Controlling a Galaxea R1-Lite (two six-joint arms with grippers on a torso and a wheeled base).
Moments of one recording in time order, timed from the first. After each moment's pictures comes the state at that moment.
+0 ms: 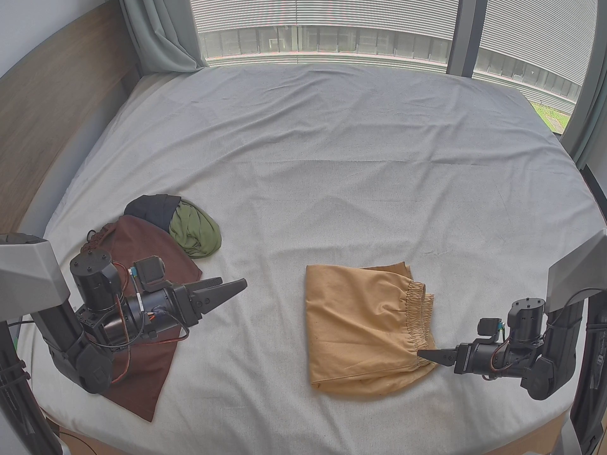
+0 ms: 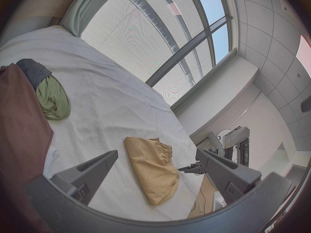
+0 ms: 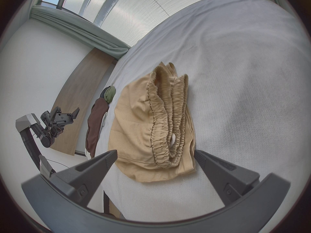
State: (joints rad) left arm -0.22 2.04 -0.37 -1.55 -0.67 -0.49; right arm 0.15 2.29 -0.14 -1.54 0.55 0.38
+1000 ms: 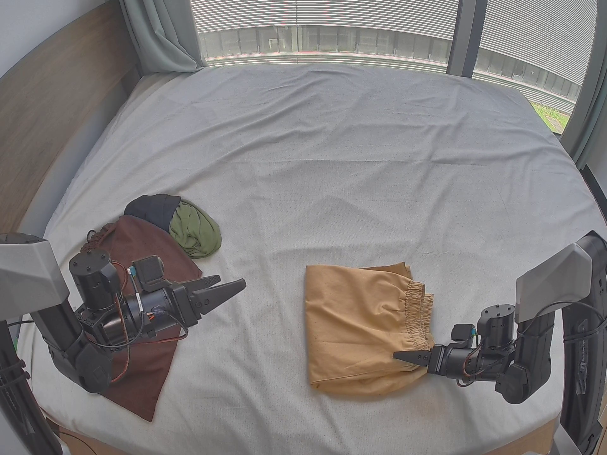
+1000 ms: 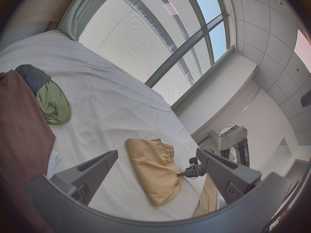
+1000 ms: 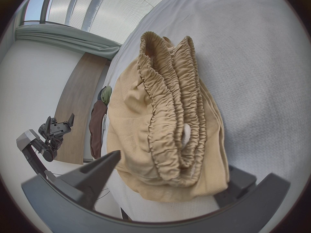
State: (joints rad) left arm -0.22 2.04 -0.37 -1.55 -0.67 -0.46; right arm 0.26 2.43 -0.27 -1.54 0.52 0.59
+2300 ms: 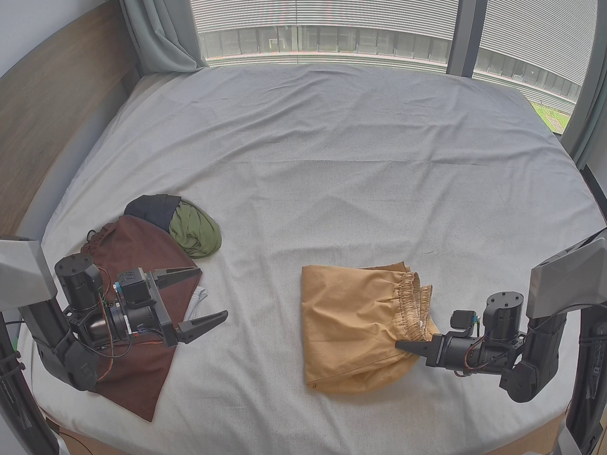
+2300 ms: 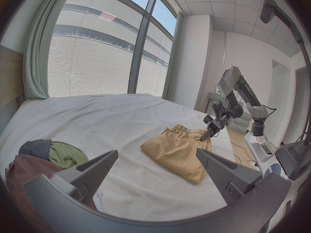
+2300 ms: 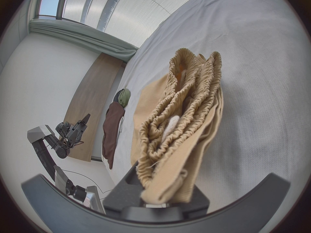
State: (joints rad) left arm -0.10 2.04 -0.32 -1.55 -0.84 0.20; right arm 0.33 2.29 -0.26 -1.55 0.52 0.60
